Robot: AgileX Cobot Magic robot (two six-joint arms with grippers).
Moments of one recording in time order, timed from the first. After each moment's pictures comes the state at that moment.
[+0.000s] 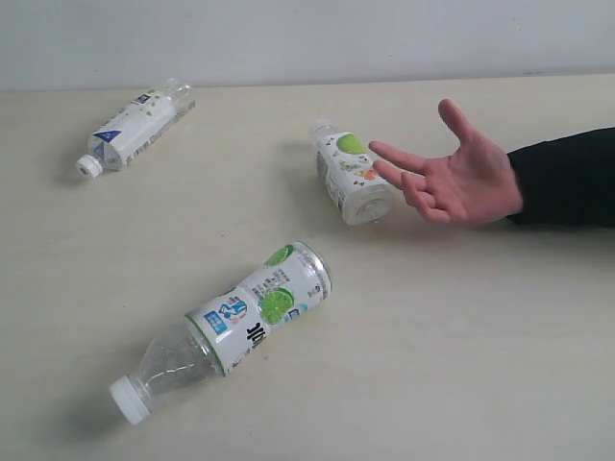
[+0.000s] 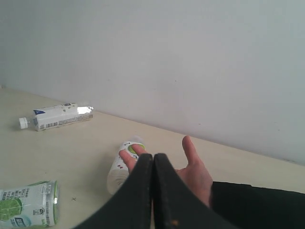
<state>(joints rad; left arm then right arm) -0.02 0.45 -0.30 -0.29 -0.01 -0.02 0.40 0.00 -0.15 0.06 0.28 -0.13</state>
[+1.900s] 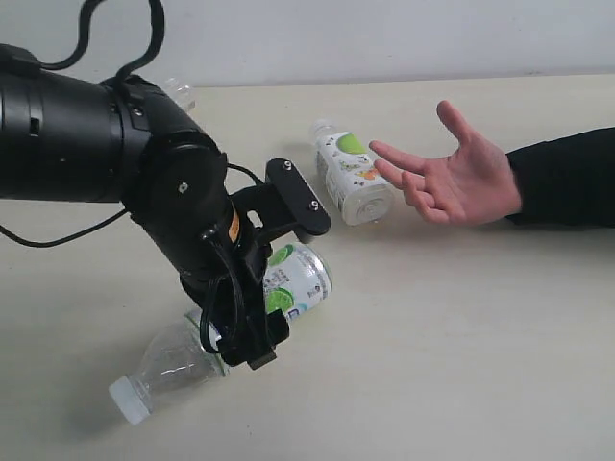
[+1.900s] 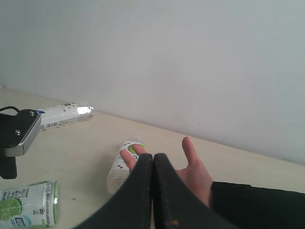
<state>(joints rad) -0.74 1.80 -1.06 0.09 0.71 0.22 0.40 0.00 -0.15 0.06 0.28 -0.13</state>
